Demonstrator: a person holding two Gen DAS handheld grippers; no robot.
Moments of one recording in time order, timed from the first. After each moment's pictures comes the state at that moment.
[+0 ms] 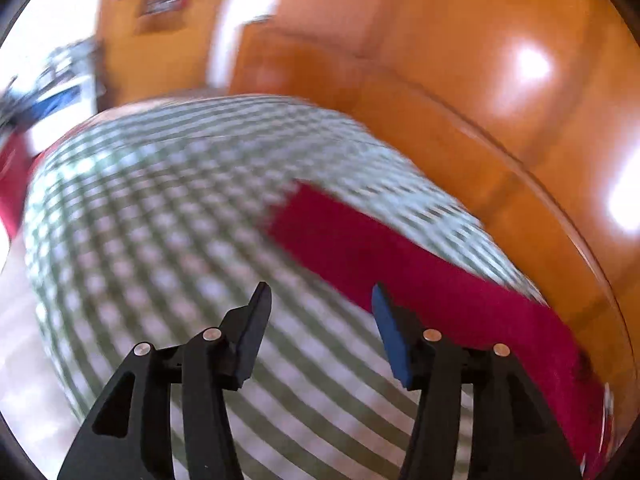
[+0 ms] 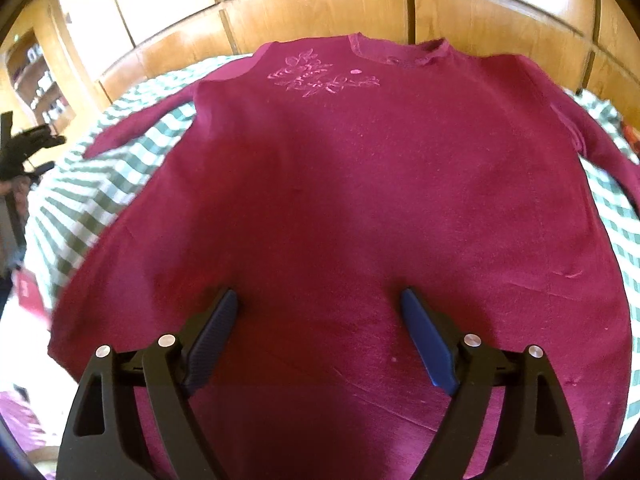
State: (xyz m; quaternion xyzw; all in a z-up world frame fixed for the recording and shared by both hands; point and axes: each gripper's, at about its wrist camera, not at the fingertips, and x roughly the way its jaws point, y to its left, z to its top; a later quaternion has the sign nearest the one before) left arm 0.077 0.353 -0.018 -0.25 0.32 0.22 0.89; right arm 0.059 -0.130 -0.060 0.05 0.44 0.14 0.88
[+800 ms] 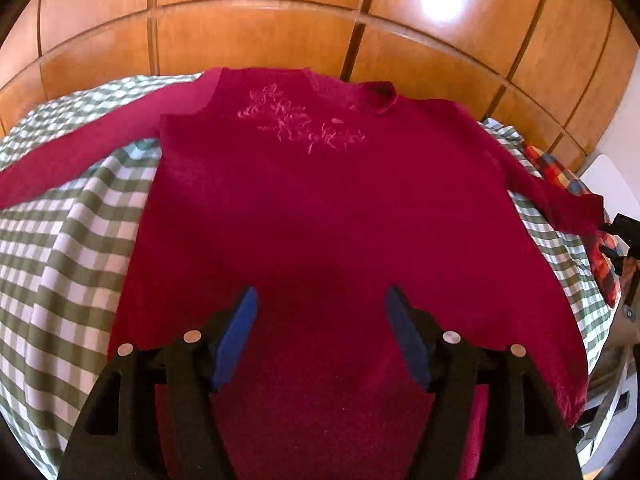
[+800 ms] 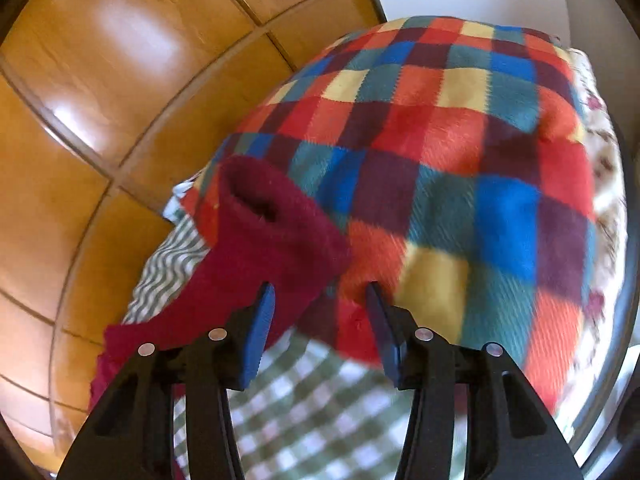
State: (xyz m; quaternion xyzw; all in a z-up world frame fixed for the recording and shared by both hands) left arm 0.079 0.023 -0.054 -0.05 0.45 -0.11 0.88; right arm 0.028 -0.596 -0.052 0.42 0.30 -0.26 0.82
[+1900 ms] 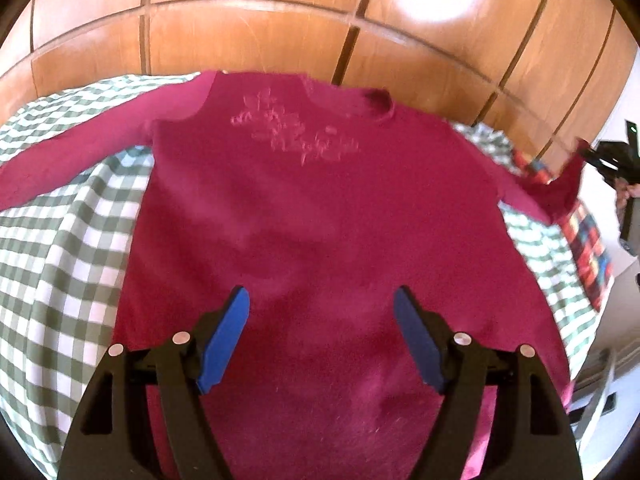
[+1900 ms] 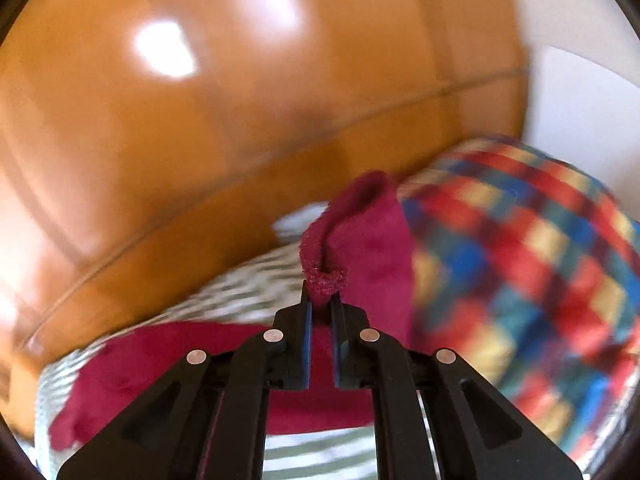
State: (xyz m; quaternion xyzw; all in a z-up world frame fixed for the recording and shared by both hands) left arm 0.090 0.034 -0.042 -0.08 0.45 -0.14 0.88; right arm 0.160 -0.500 0.076 0.25 0.29 -0.12 0.92
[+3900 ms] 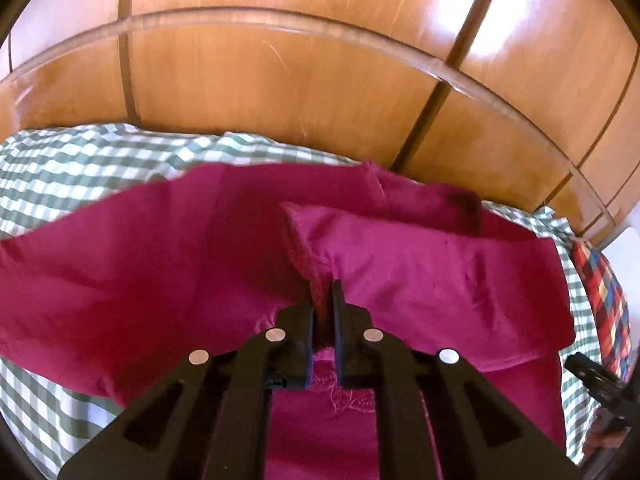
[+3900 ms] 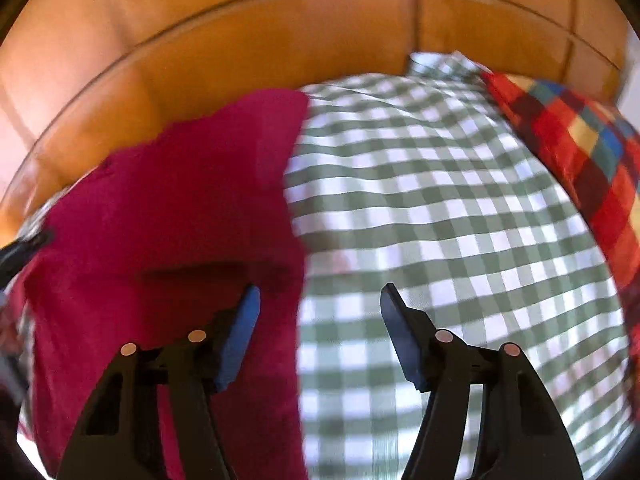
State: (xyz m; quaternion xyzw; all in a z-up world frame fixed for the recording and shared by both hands) left arm 0.286 0.040 -0.040 -0.10 0.44 -0.09 0.89; right arm 0.160 -0.345 -0.051 0.13 0.43 -0.03 0.89
